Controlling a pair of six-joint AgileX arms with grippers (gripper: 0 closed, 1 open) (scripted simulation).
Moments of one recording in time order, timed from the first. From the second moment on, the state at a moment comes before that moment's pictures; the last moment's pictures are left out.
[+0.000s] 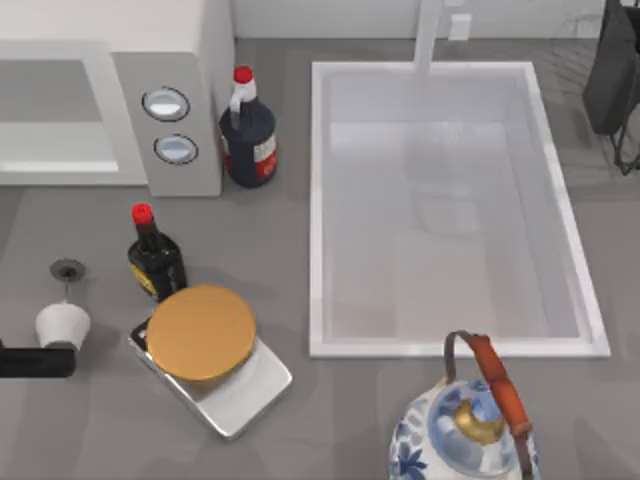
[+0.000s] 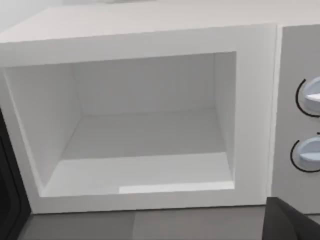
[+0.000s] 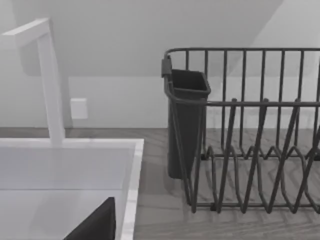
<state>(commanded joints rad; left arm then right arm) -0.32 0.17 0.04 0.07 -0.34 0.06 0.00 0.00 0.00 0.00 0.00 0.00</state>
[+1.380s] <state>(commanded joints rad) 1.04 1.75 1.39 -0.76 0.66 0.92 0.00 0.00 0.00 0.00 0.00 0.00</state>
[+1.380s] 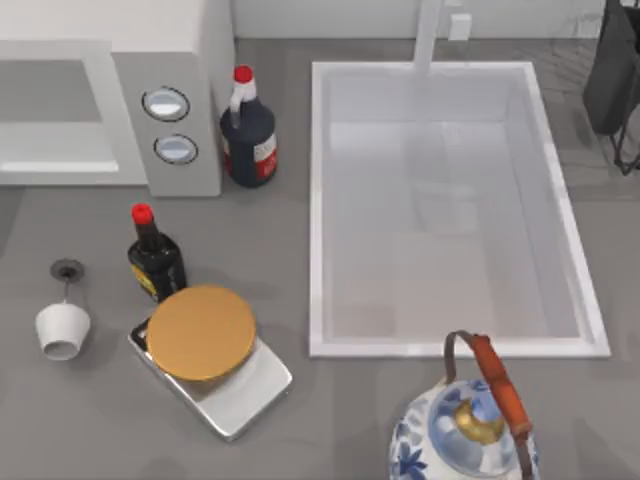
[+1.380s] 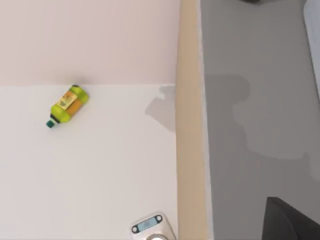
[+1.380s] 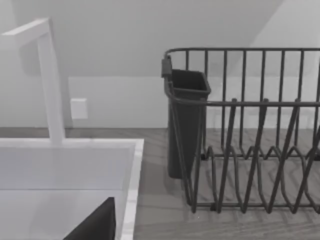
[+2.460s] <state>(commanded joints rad) 1.05 1.88 1.13 -0.39 0.68 0.93 0.00 0.00 0.00 0.00 0.00 0.00</state>
